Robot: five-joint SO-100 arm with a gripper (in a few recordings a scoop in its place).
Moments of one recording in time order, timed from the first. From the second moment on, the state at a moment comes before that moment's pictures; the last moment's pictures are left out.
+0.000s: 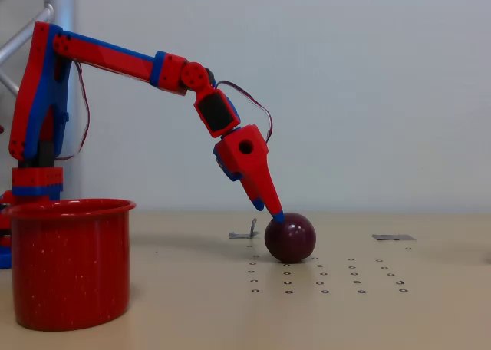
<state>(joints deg) 4.6 72.1 85.3 44.6 -108.6</state>
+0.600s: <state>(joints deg) 6.2 66.4 82.9 38.5 -110.7</state>
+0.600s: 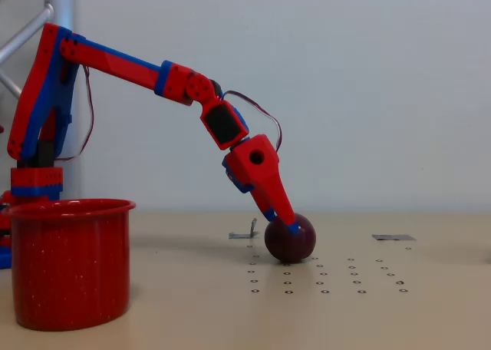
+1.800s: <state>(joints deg) 2.2 59.1 79.3 37.3 -112.3</state>
